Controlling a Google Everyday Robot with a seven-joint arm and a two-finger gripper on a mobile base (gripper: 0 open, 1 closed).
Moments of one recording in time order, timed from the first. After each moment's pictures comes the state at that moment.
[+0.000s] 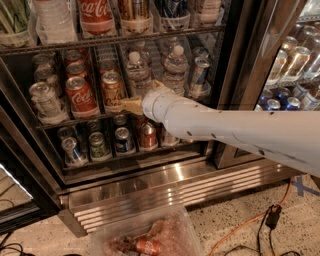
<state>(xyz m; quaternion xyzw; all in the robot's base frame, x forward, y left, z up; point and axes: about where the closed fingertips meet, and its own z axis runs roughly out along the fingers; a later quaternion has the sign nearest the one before) 0.690 0.051 0.828 -0.30 0.74 0.10 0.60</state>
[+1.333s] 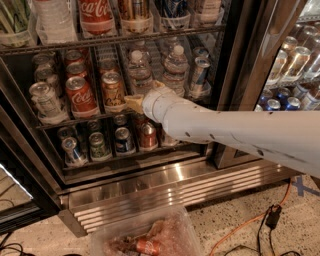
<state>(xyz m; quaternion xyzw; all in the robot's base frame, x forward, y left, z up) 0.690 0.045 0.830 -0.28 0.74 0.09 0.60</state>
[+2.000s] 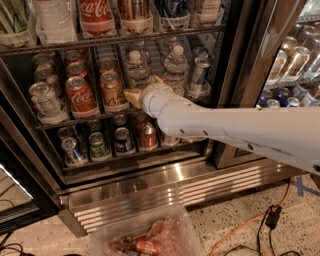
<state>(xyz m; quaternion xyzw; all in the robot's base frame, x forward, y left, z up) 0.709 0.057 0.838 -0.26 0.73 0.09 0.63</state>
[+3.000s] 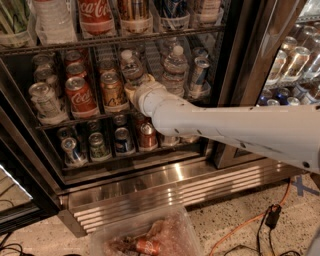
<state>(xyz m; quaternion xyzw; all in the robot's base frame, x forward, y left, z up) 0.712 0.078 0.841 -0.28 0.72 0.10 0.63</state>
